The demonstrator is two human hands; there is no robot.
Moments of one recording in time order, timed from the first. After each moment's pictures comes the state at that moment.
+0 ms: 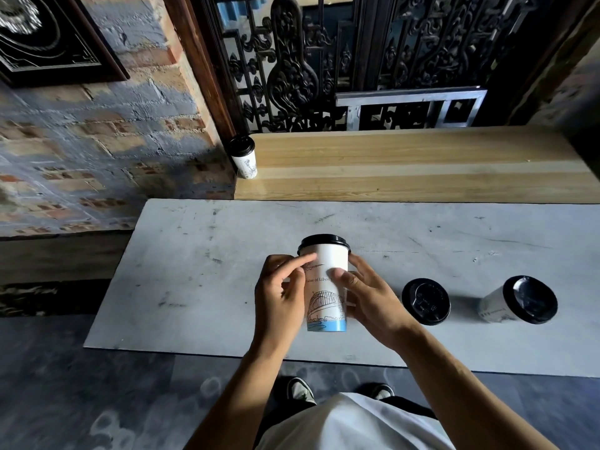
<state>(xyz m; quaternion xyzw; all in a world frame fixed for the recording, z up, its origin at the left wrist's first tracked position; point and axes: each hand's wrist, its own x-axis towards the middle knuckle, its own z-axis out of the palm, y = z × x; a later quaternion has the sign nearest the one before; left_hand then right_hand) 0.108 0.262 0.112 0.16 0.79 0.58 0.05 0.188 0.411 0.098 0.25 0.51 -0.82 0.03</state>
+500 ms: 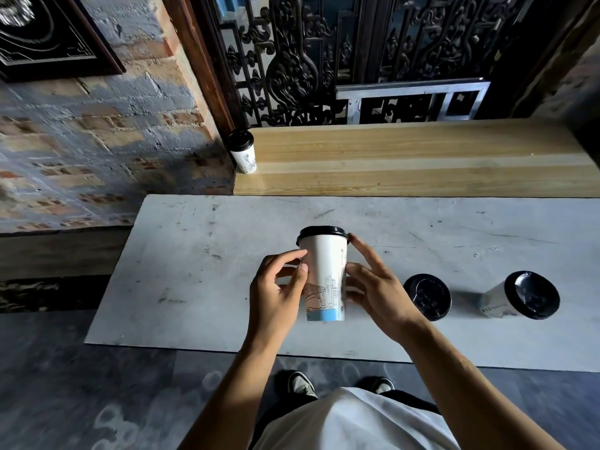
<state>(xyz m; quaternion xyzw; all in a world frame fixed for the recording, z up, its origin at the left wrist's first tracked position) 0.102 0.252 0.106 0.15 0.79 0.59 0.09 0.188 0.422 0.098 0.27 0.53 -0.81 -0.01</state>
